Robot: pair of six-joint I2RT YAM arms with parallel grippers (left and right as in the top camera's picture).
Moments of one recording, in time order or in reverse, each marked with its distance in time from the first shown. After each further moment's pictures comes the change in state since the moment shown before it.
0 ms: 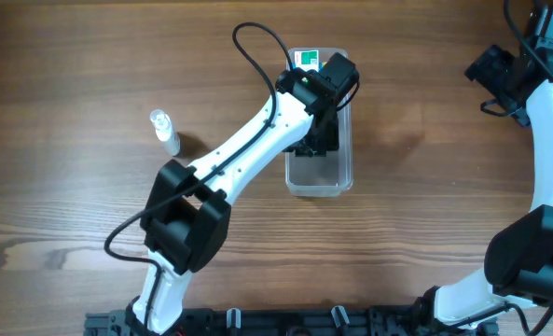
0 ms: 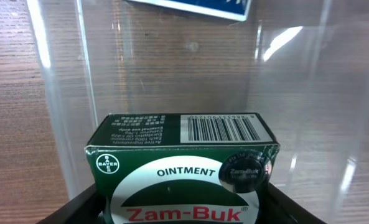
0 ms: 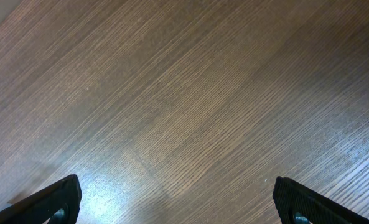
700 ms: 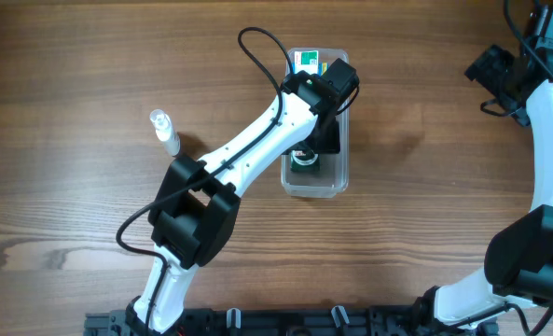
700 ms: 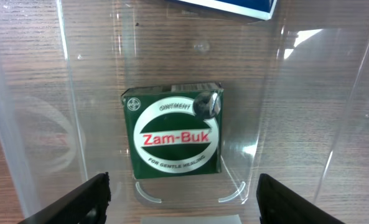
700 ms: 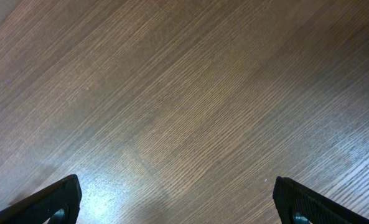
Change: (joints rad) left arm 0.000 0.045 0.000 0.000 -0.022 0.002; right arm 0.000 0.000 0.000 0.000 0.000 0.000
